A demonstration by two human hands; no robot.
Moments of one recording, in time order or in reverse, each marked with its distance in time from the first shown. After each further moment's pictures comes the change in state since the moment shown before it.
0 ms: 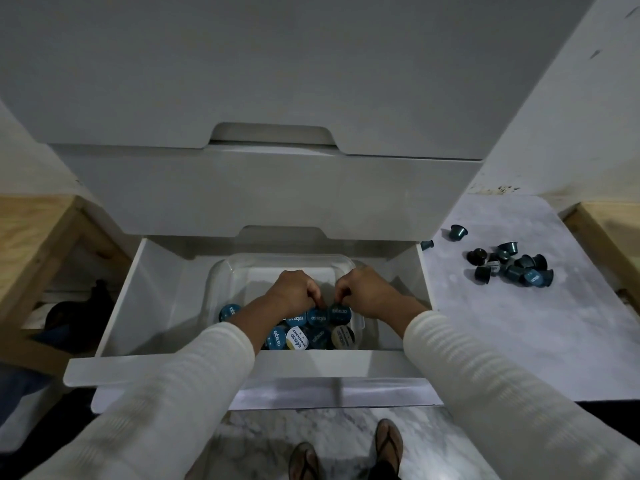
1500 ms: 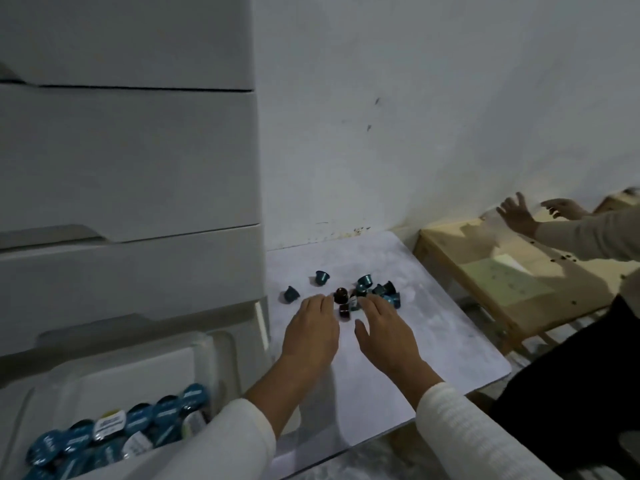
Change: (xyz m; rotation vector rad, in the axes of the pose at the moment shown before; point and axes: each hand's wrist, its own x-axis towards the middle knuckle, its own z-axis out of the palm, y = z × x) left_hand 0.025 0.236 0.109 0.290 0.406 0.431; right_hand -0.147 0.188 -0.047 -0.071 0.759 0.328
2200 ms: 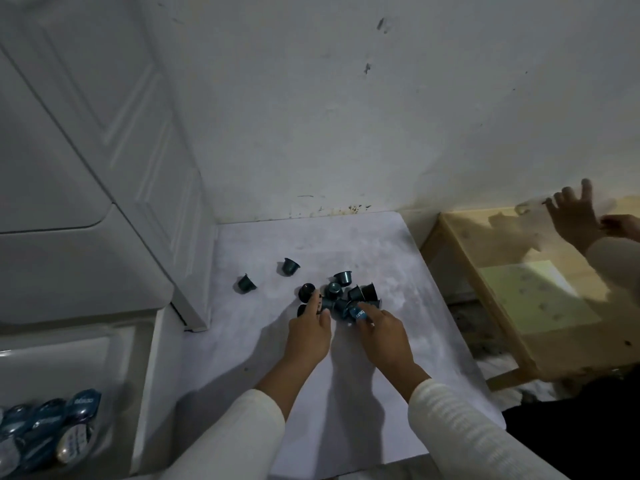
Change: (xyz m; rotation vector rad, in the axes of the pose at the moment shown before) left_hand 0.107 0.062 0.118 -0.650 -0.178 -0.640; right_hand 0.089 0.148 0.048 0.255 -0.328 0.180
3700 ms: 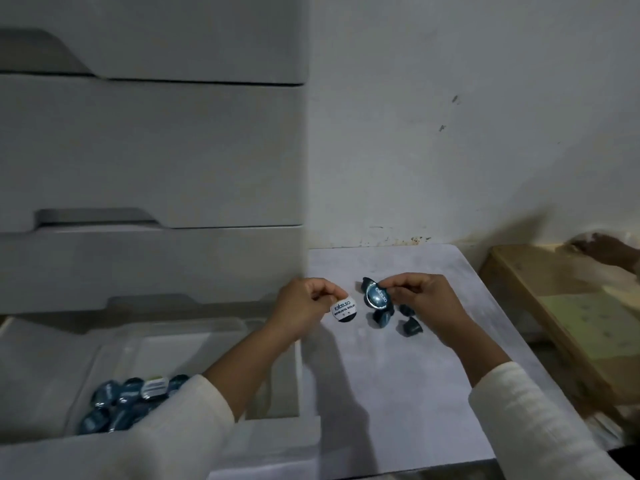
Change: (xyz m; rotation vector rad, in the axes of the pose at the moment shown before) left_hand -0.071 -0.029 -0.203 -0.175 0.050 0.307; right_hand -0.064 -0.163 -0.050 0.633 -0.063 -0.181
